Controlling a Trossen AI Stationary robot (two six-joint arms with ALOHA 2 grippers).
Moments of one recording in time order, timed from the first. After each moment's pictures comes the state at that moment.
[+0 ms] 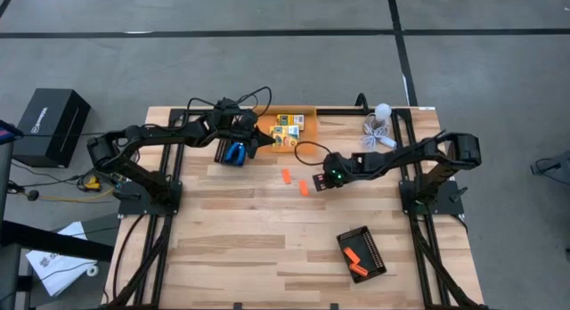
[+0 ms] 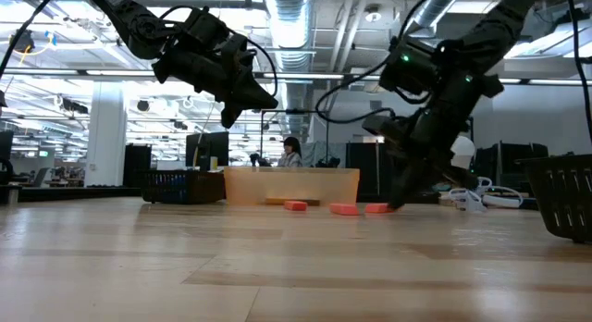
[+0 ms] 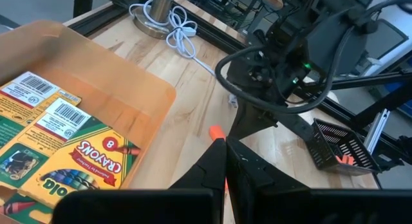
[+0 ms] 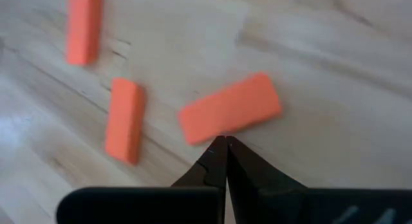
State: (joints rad) left arm 0.56 1.46 0.77 0.26 0.50 -0.27; right arm -0.14 1.60 0.67 -0.11 0.04 1.06
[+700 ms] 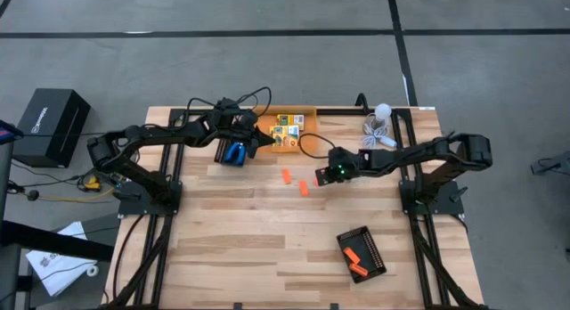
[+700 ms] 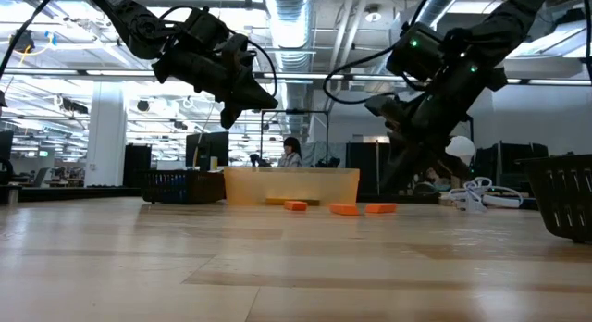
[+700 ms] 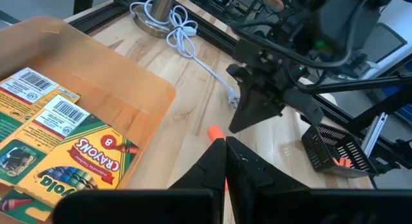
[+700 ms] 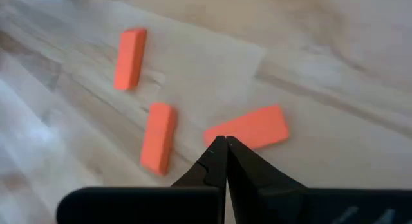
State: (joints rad) left arm 0.56 1.46 0.77 0.26 0.50 -0.29; right arm -0.16 1.50 0.63 -0.05 0.05 1.02
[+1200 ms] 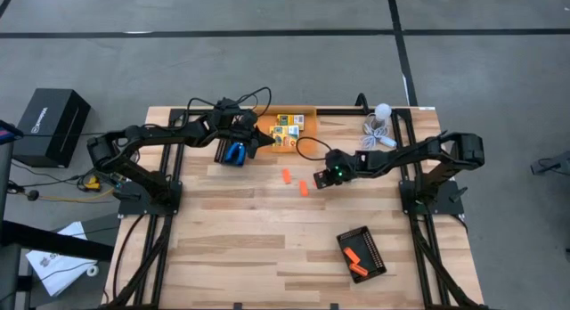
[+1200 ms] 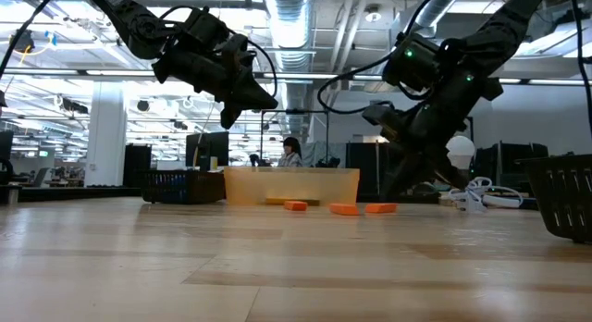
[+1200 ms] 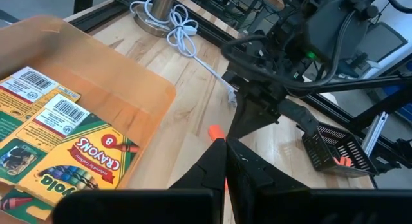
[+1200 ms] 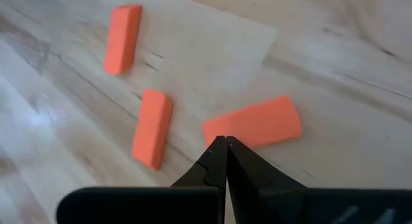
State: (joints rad) left arm 0.56 1.46 0.77 0.26 0.50 -0.29; right arm -0.17 1.57 0.63 0.00 0.00 0.99
